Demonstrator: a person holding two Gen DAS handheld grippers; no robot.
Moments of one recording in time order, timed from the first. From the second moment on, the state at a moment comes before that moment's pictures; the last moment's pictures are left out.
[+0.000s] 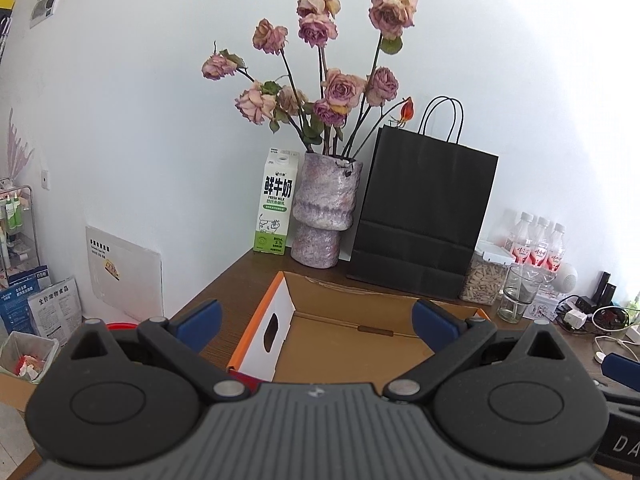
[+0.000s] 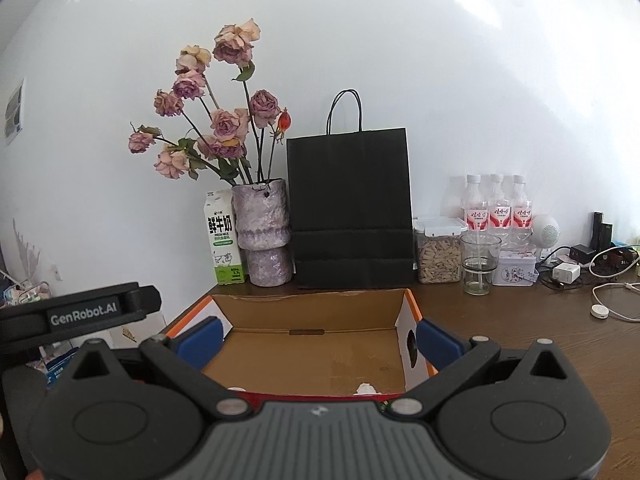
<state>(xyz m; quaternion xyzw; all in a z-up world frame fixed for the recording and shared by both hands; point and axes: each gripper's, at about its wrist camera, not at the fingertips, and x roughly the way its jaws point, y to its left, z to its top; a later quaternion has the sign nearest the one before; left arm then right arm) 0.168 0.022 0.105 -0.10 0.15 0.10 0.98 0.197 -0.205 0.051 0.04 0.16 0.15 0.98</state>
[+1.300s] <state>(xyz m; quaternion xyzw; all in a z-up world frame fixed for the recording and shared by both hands) -0.004 0.109 0.028 -0.08 0.21 0.16 0.96 0.053 -0.246 -0.036 -0.01 0.25 0.17 0.95</state>
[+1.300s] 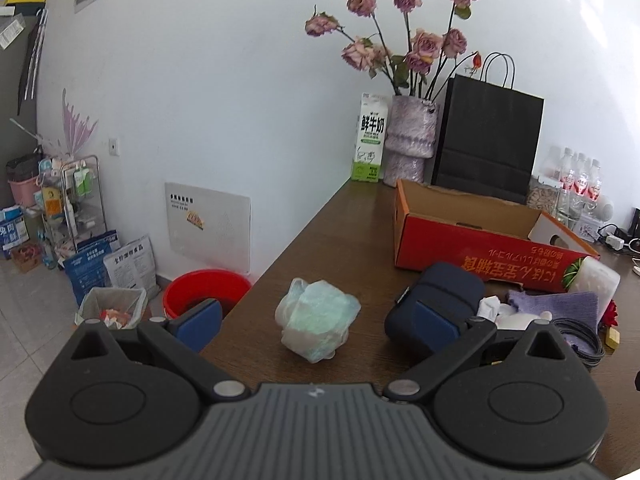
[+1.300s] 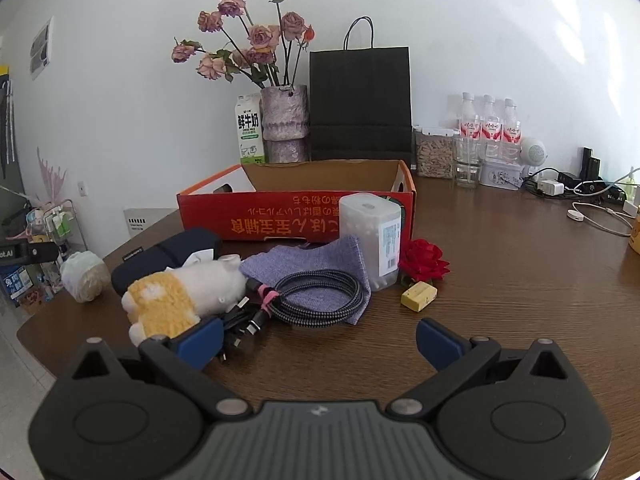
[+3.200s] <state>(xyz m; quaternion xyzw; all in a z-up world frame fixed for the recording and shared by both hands) 0.066 0.158 -0.022 -0.08 0.27 0.08 0.96 0.099 -0.150 -0.025 -0.05 0.25 0.22 0.94</state>
